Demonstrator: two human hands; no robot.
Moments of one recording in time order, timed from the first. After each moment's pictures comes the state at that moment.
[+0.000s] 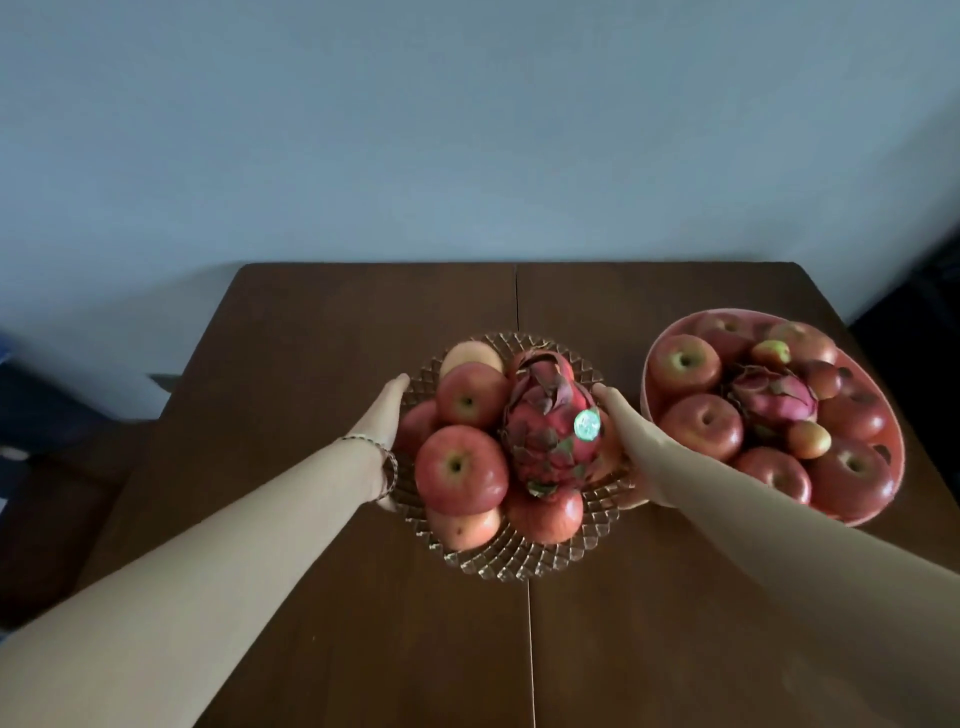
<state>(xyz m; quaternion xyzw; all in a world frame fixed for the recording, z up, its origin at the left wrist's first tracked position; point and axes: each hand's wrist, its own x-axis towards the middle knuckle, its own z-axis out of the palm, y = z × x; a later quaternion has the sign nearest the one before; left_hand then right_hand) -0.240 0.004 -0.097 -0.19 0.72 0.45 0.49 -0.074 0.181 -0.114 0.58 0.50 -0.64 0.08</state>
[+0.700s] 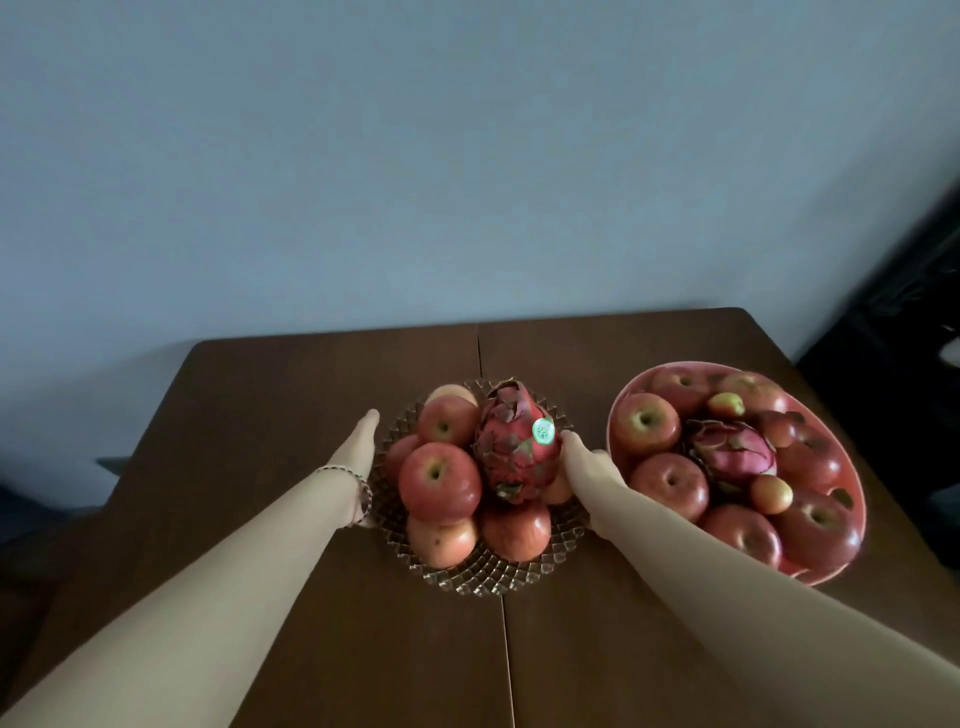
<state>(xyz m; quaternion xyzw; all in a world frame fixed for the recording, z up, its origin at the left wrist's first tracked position) -0.285 0.055 -0.107 -0.15 0.75 0.45 0.46 -0.112 0.199 -0.121 0.63 0.51 -0.59 -0.03</state>
